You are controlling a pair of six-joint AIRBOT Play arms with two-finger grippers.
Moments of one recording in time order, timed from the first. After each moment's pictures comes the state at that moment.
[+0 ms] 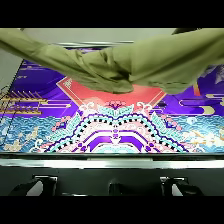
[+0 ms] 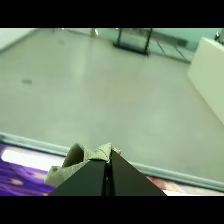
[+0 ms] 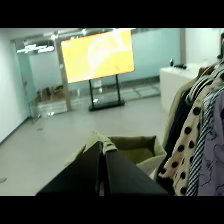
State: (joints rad) left arm 0.25 -0.92 1.95 1.31 -0.99 -1.67; right arm -0.16 -0.83 2.09 -1.49 0.93 1.72
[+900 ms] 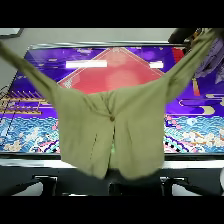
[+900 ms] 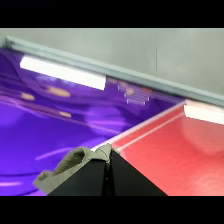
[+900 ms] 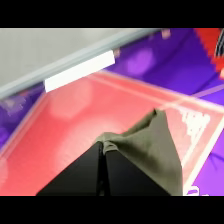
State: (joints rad) left arm 0.15 -1.28 1.72 1.38 -0.85 -1.65; right arm -0.17 -1.38 1.99 -1.29 1.15 1.85
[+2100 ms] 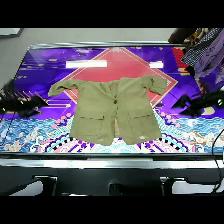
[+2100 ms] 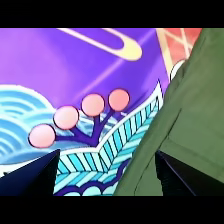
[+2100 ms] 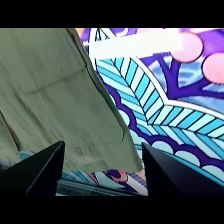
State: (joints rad) left arm 0.30 -1.26 1.06 1.09 -1.14 -1.57; right arm -0.42 -1.54 1.33 -1.02 1.51 1.41
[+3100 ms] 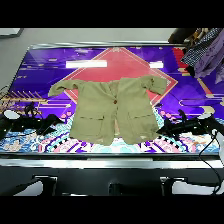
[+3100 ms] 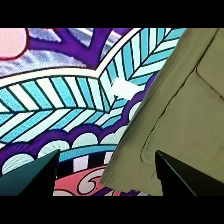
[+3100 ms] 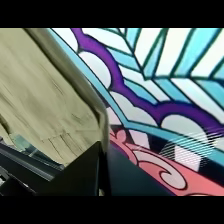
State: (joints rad) left arm 0.25 -1.24 0.76 0.96 -1.06 -1.52; right arm -0.41 -1.52 0.82 -0.83 1.28 1.27
